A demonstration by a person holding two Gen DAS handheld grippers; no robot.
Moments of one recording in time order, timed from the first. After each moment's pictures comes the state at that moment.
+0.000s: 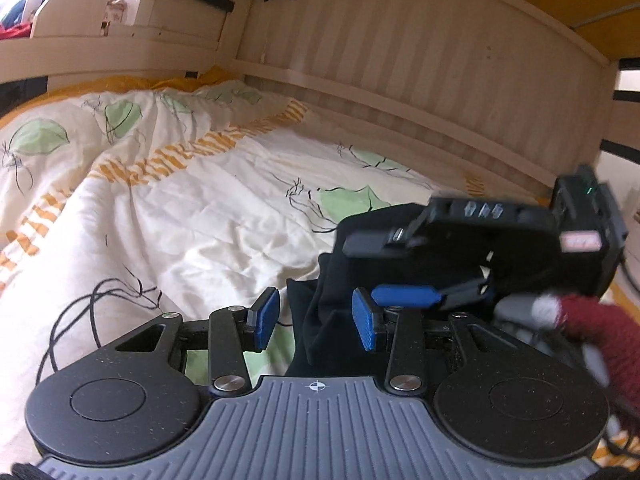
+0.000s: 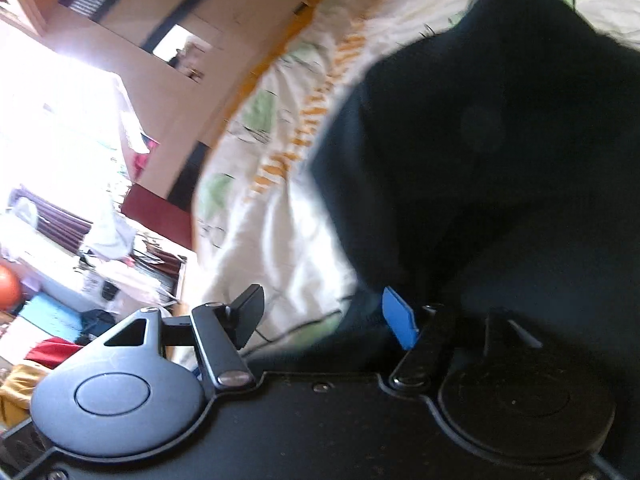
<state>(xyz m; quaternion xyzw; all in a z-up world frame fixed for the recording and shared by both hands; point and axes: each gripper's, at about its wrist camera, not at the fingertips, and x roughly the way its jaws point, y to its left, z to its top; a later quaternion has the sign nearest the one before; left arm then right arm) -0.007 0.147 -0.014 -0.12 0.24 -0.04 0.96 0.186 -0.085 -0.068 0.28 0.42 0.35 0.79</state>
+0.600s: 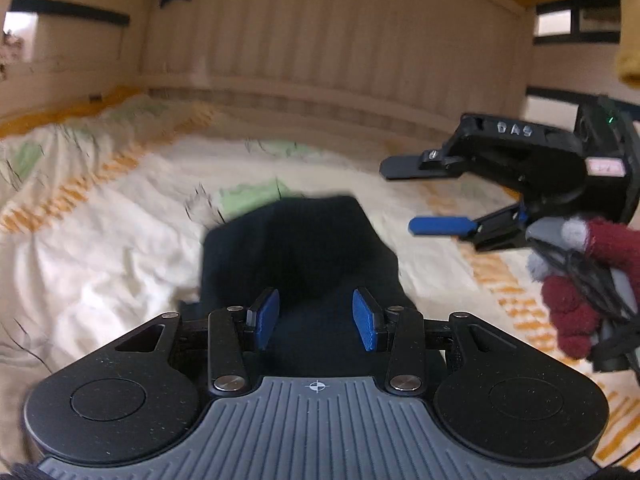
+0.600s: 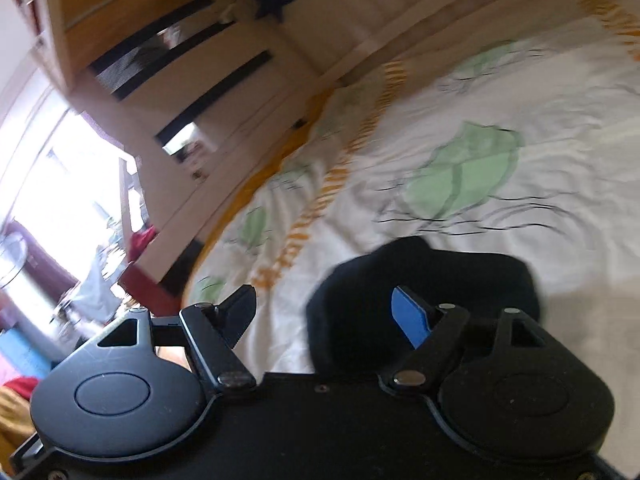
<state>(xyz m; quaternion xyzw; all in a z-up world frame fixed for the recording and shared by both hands) 0.025 0.075 -0.020 -0.04 0.25 -0.15 0.96 0.156 -0.192 -0.005 0.27 0.30 0.26 0.88</state>
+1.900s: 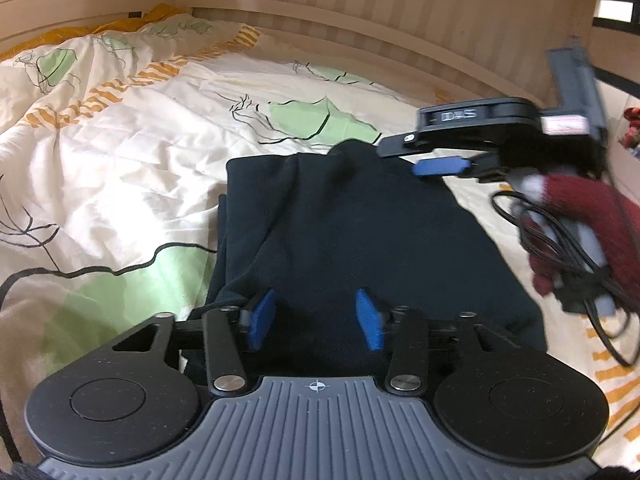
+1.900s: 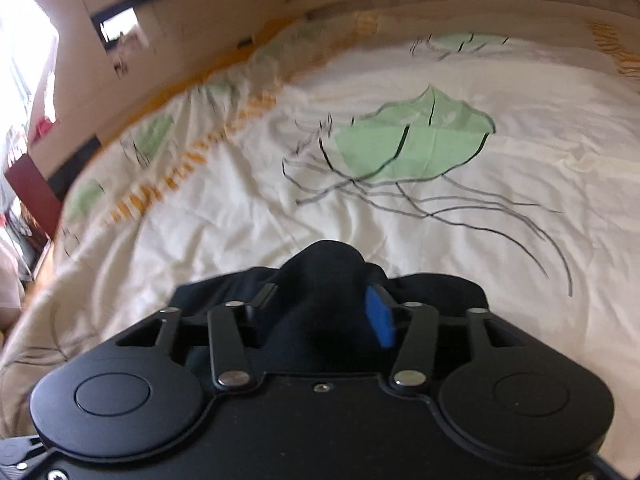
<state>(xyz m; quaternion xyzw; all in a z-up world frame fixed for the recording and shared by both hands) 0.034 0.101 -0.065 -0.08 0.34 -0.11 0.93 0.219 -0.132 -0.052 0.09 0.35 0.20 0.91</state>
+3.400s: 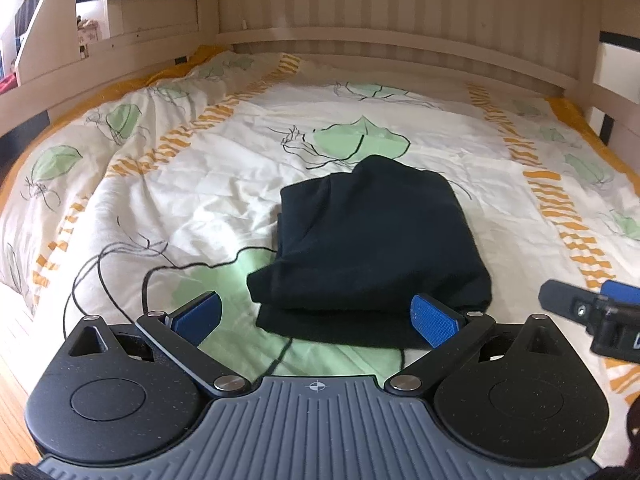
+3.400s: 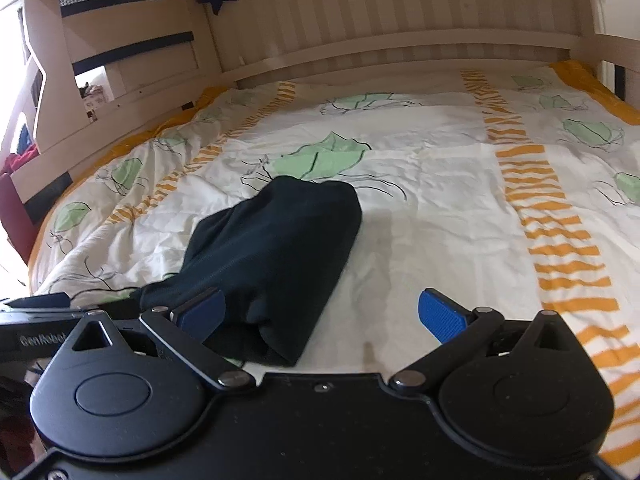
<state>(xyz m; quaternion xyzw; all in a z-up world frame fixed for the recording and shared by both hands) -0.045 0.073 -0.003 0.01 0.33 -0.01 0.94 -0.014 -0.152 -0.028 0.08 0.28 0.05 0.95</state>
